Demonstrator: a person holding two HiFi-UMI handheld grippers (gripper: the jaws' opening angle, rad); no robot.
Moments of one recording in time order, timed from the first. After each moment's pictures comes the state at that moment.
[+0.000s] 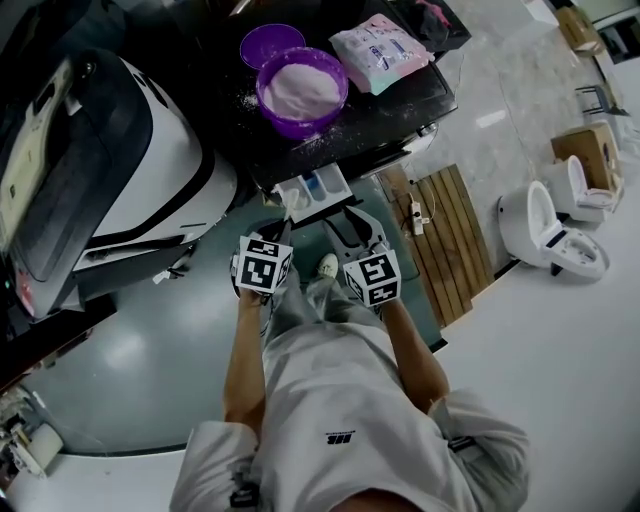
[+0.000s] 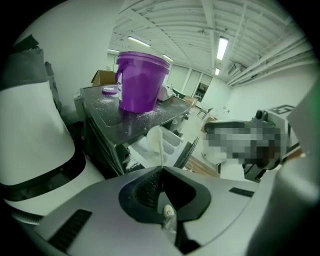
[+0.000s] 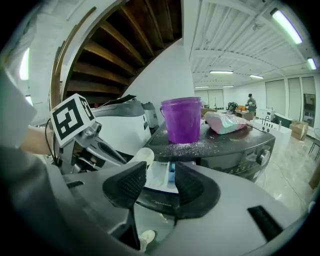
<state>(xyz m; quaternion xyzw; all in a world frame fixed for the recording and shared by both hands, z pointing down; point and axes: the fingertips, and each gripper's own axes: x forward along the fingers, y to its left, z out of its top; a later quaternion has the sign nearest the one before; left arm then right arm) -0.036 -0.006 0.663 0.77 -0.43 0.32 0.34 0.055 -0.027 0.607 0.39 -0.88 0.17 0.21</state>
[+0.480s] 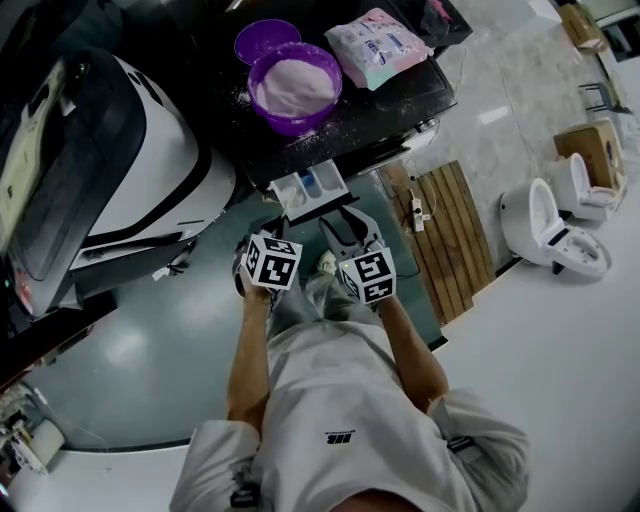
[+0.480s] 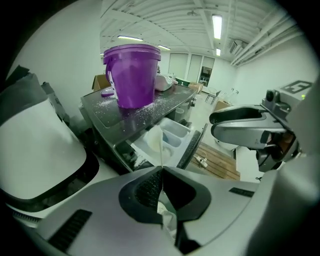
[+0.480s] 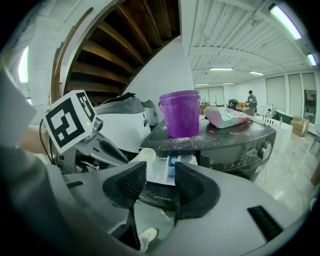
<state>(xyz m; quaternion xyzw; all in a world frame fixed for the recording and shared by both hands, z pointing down) -0.029 -0.007 0.683 0.74 -0.46 0.41 0.29 0.063 -0.024 0.625 0.38 -0.88 0.18 0.22</state>
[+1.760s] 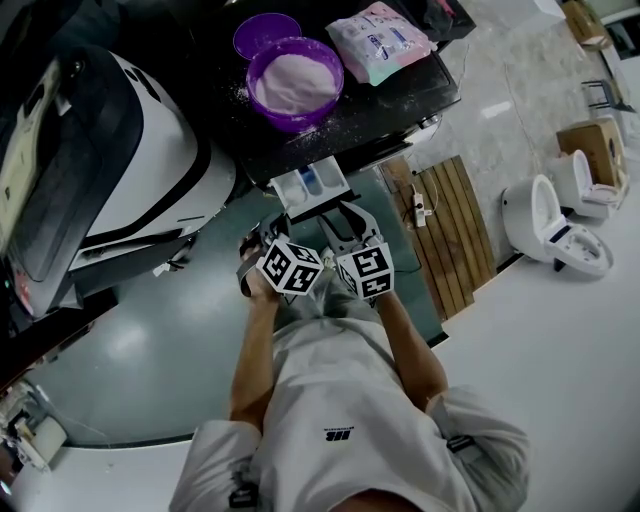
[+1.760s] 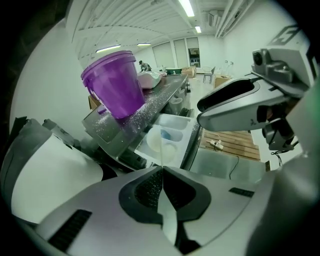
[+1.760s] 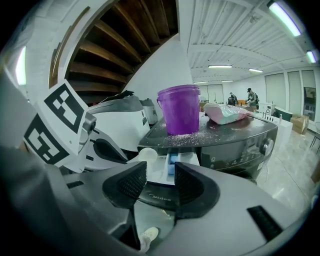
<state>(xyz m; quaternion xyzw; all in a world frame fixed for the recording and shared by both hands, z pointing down) -0.028 -0.010 0.686 0.71 -0.46 0.52 0.16 0.058 -0.031 0.637 0.38 -0.88 0.20 0.22</state>
